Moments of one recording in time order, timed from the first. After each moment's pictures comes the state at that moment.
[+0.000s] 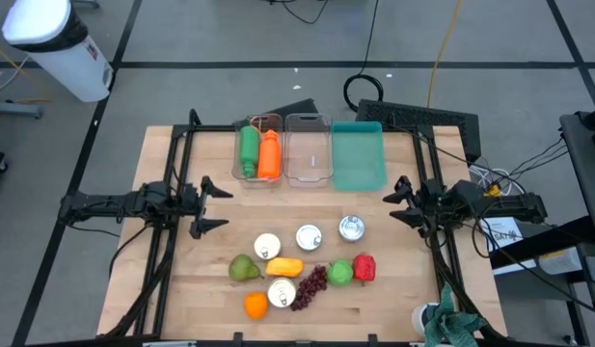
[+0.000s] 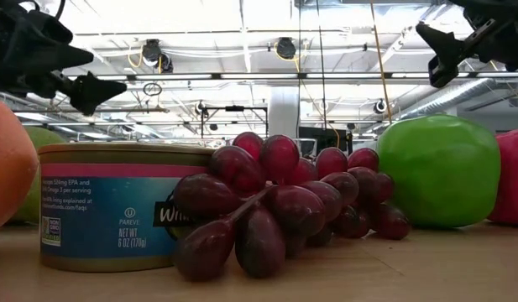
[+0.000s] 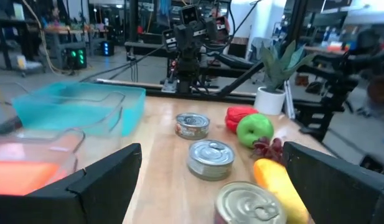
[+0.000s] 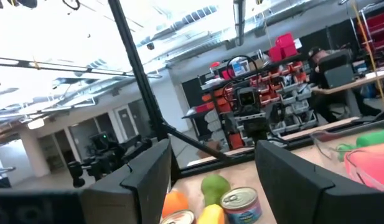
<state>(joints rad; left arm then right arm) 0.00 0.05 0.02 0.03 0.07 -0.08 0.05 0.01 0.01 0.30 -0.11 0.39</state>
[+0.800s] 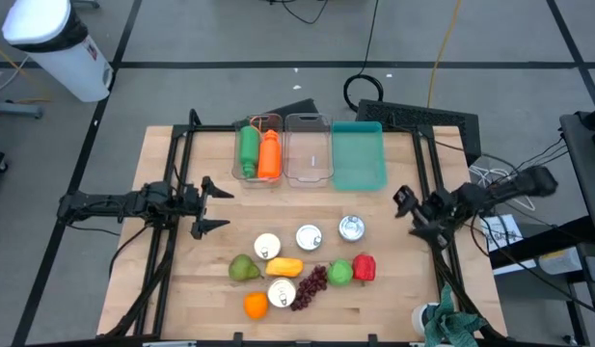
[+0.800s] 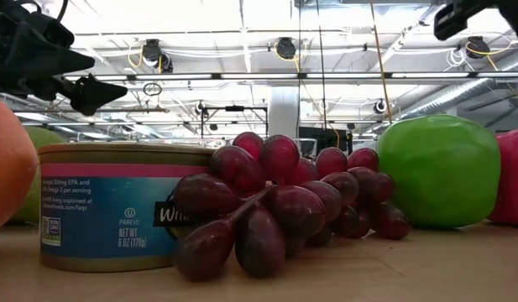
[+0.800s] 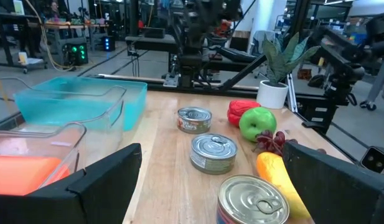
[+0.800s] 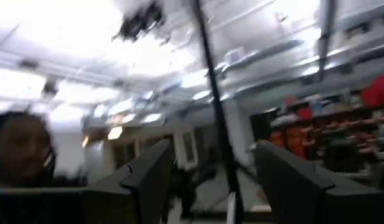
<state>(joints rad) 0.00 0.07 0.02 0.02 0.07 -0.08 0.31 0.41 0.02 0.93 -0.16 0.27</state>
